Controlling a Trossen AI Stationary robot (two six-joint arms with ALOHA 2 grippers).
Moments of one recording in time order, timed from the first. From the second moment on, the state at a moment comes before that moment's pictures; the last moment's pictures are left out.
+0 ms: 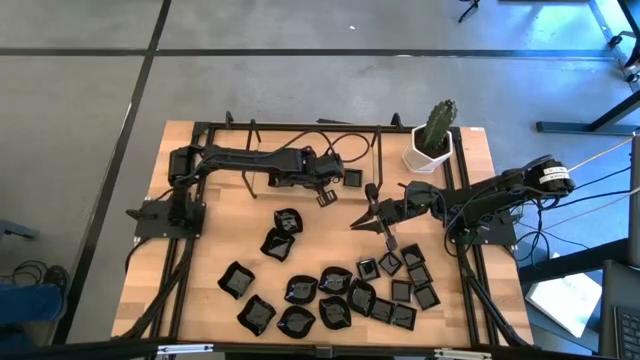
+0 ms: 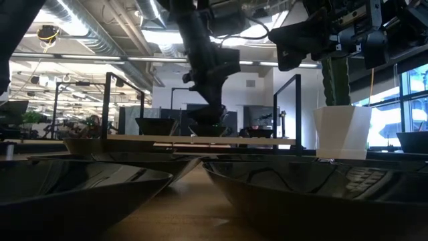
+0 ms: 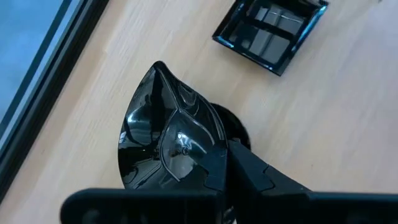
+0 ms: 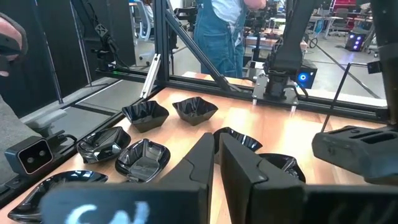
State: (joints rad) left arm 0.16 1.93 1.56 -0.75 -0.34 -0.25; right arm 0.04 1.23 0.39 0.83 -0.27 -0.08
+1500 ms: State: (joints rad) left arm 0.09 1.95 1.57 -0.75 -0.50 -0.28; right arm 0.04 1.23 0.39 0.83 -0.27 -0.06
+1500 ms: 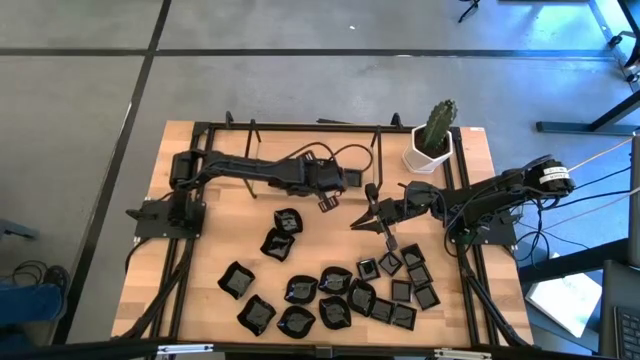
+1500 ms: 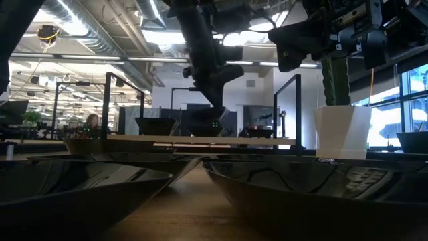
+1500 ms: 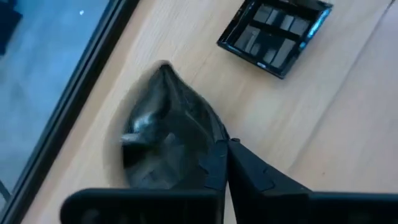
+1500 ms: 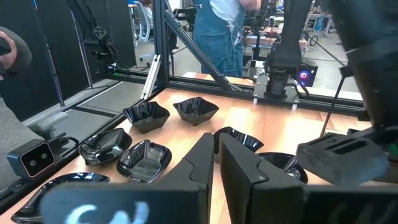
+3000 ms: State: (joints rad) left arm 0.07 2.04 1.73 -0.86 -0.57 -0.27; right arm 0.04 1.23 0.39 0.83 -0.27 -0.06
